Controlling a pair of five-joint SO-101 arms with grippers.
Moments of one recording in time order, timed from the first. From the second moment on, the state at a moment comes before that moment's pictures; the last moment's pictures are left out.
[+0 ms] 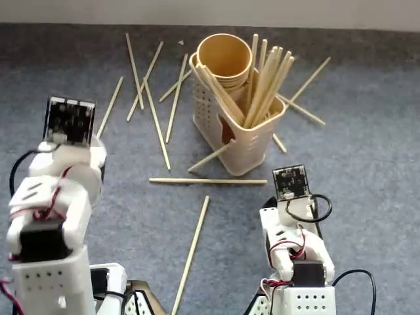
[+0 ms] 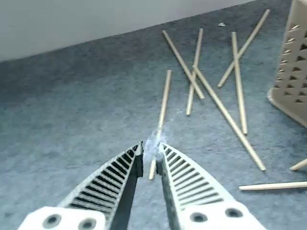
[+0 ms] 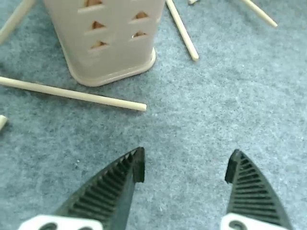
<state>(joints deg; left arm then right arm) -14.7 -68.6 43.1 65.2 -11.4 -6.4 -100.0 94.1 54.5 11.9</state>
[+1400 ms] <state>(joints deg) -13.9 -88.9 96.3 38.8 -15.4 -6.0 -100.0 91.9 60.3 9.0</state>
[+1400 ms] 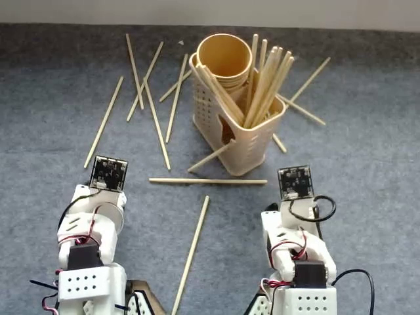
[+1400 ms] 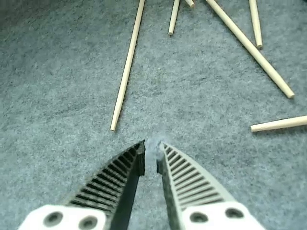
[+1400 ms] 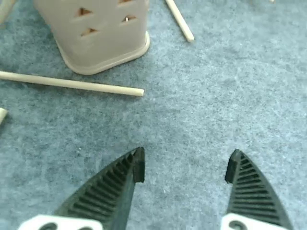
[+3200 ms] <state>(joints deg) -18.1 65.4 -72.5 99.7 -20.3 -8.5 -100.1 91.9 60.3 11.5</state>
